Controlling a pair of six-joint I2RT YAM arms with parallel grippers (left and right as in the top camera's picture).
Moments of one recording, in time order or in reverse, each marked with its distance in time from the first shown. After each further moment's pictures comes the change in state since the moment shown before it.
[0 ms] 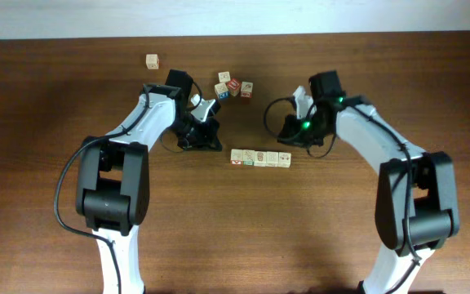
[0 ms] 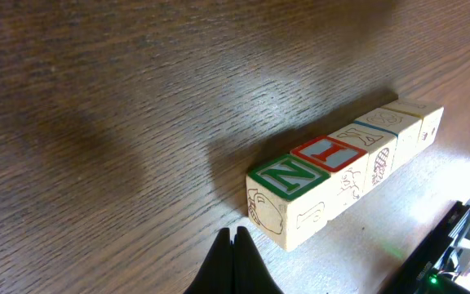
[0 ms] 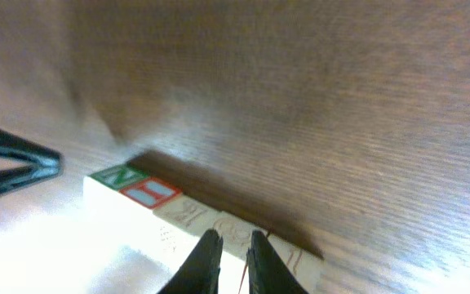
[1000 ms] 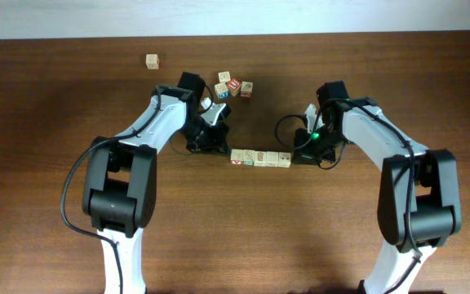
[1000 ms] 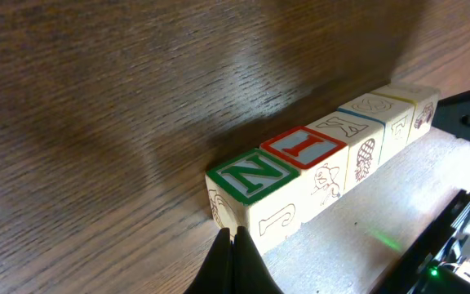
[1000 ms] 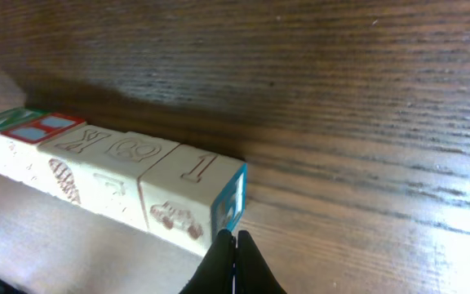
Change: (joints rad) left arm -0.057 0.000 0.000 -0.008 -0.007 -0.021; right arm -0.034 0.021 -0.064 -0.149 0.040 0.008
